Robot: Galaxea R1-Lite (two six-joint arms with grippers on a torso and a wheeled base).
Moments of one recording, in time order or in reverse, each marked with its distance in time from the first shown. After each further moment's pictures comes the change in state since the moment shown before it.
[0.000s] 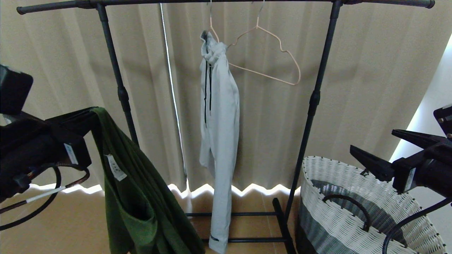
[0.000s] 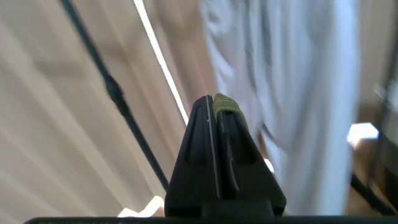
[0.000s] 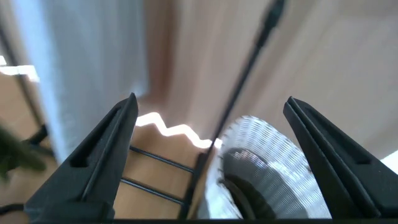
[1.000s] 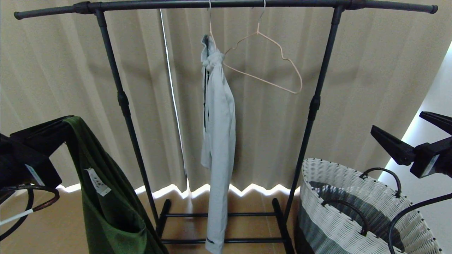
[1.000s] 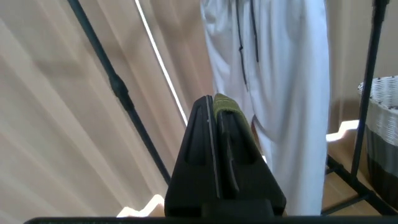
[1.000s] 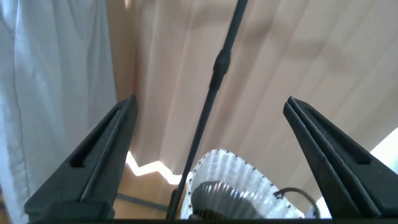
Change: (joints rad) left arm 0.032 -0.135 0.069 0.036 -0.031 -0.004; right arm -0.052 -0.039 0.044 -0.189 -0.007 -0.051
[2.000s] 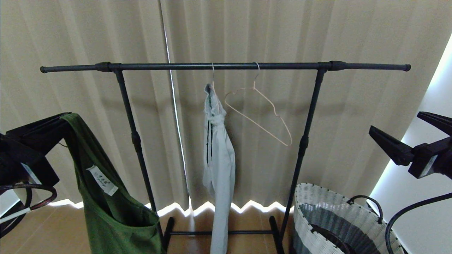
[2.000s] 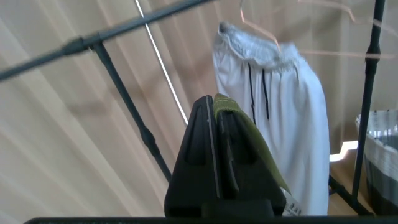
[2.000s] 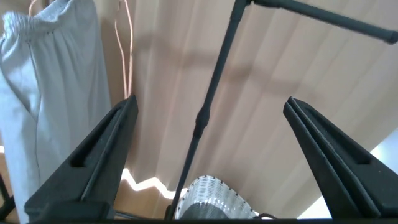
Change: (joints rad) left arm 0.000 -0.003 -0.004 -0.008 -0.003 0.011; right arm 0.000 0.008 0.001 0.000 0.013 0.003
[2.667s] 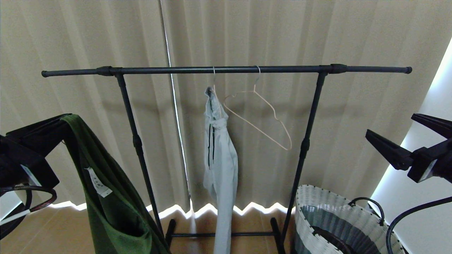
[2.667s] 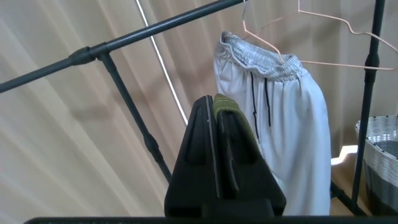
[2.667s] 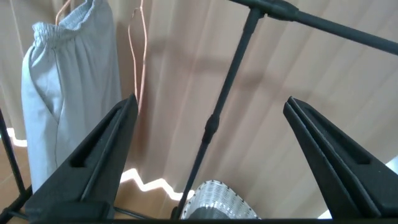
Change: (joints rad) left arm 0.000 -0.004 0.004 0.001 0.000 -0.005; right arm 0.000 0.000 0.006 0.008 0.051 0.000
